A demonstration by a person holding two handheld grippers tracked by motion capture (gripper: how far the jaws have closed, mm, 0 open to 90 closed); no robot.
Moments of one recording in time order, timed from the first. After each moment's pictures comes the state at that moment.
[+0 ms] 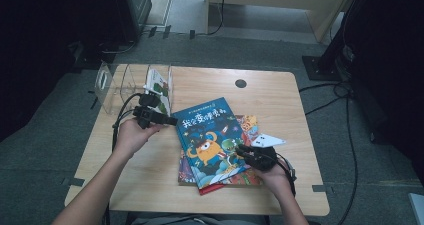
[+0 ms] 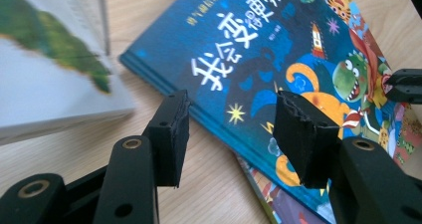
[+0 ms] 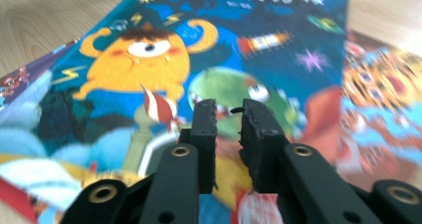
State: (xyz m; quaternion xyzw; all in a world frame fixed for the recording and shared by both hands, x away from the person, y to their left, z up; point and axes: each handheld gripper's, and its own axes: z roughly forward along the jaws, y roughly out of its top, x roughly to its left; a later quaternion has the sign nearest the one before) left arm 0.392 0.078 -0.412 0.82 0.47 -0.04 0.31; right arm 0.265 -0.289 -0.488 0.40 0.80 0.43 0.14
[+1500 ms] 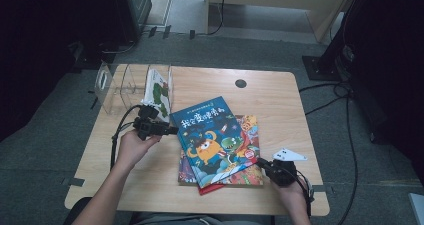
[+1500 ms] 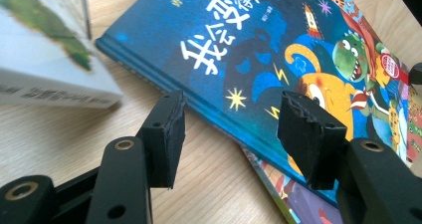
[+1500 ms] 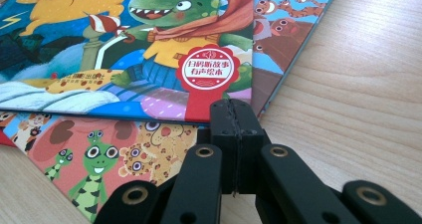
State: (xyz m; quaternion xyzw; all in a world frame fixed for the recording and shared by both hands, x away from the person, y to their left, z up) left arm 0.374 0.094 -0.443 0.81 0.46 -0.03 0.36; right arm 0.224 -0.334 -0.502 0.49 0.76 0.39 0.16
